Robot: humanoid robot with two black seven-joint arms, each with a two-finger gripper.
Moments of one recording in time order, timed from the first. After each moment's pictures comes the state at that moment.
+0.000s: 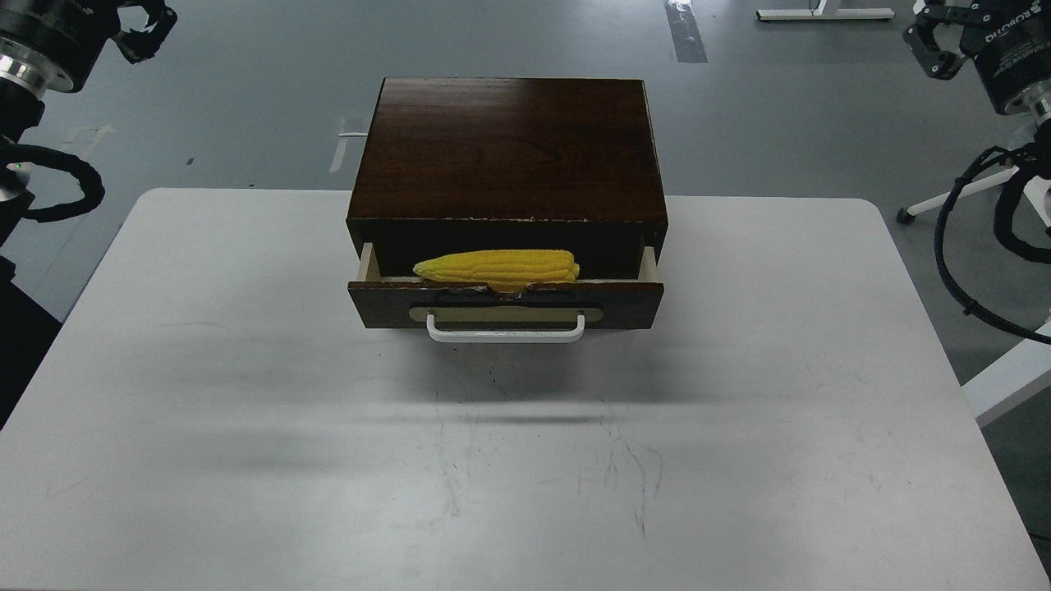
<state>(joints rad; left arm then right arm) -1.05 0.61 -0.56 -0.58 -0.24 -0.49 -0.33 1.05 -0.65 0.33 0.63 0.30 0.48 0.49</state>
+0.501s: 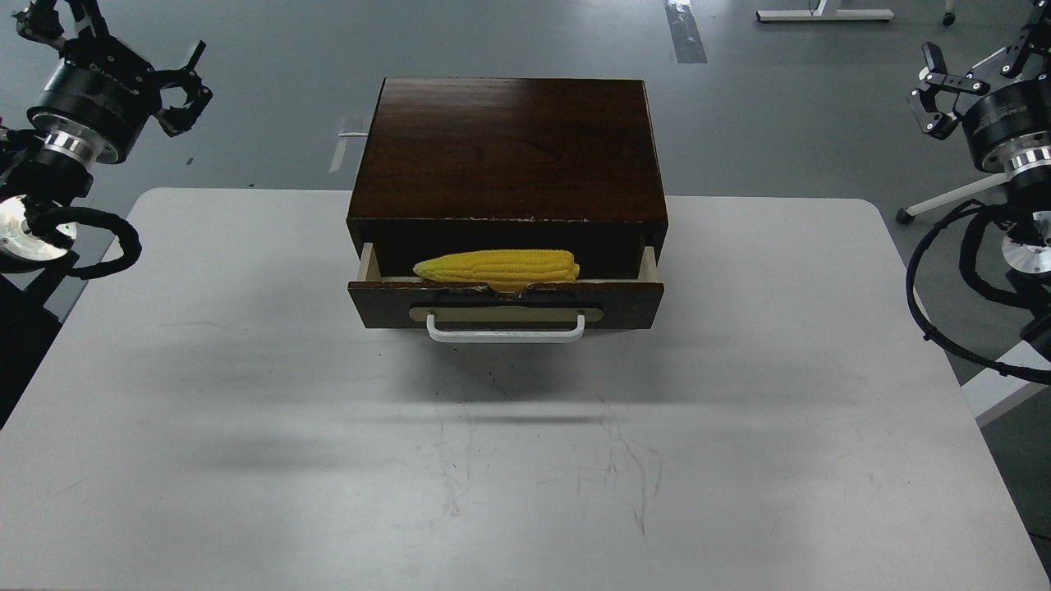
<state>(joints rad) -0.94 0.55 -0.59 -0.57 -0.25 -0.49 -0.32 0.98 -0.49 0.39 0.39 0.31 0.48 0.49</state>
